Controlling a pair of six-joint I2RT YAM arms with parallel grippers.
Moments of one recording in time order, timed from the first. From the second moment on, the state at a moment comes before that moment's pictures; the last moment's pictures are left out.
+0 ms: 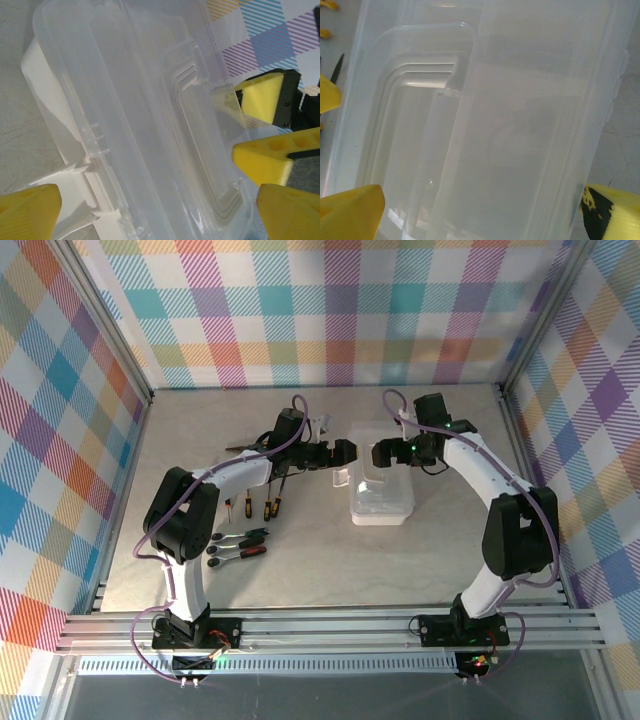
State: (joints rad) left arm -0.52 1.91 1.31 0.00 0.60 -0.60; right arm 0.25 1.68 1.34 -0.72 -0.28 0.10
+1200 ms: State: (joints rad) left arm -0.51 1.91 1.39 -0.01 0.66 -0.60; right arm 0.08 1.62 1.18 -0.56 -0.63 0.19
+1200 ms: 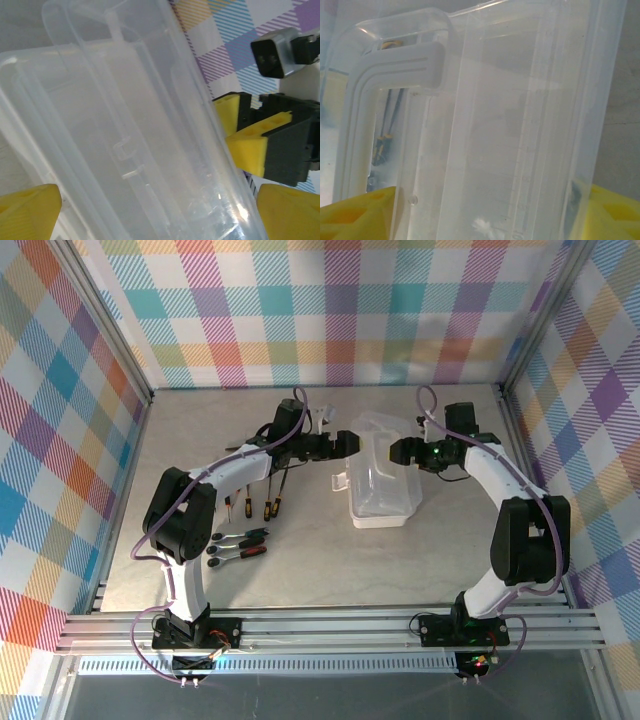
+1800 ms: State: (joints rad) left arm -0.53 1.94 1.50 0.06 0.70 -0.66; right arm 0.06 1.61 1.15 -0.49 -0.72 0.23
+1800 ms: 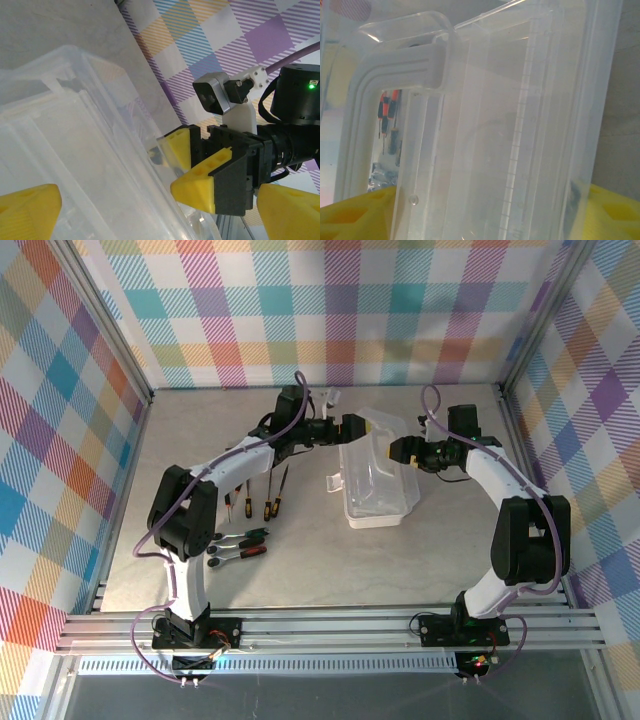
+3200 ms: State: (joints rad) left arm -0.58 2.05 1.62 0.03 0.66 -0.71; right arm 0.04 1.61 1.15 -0.49 -0.76 0.23
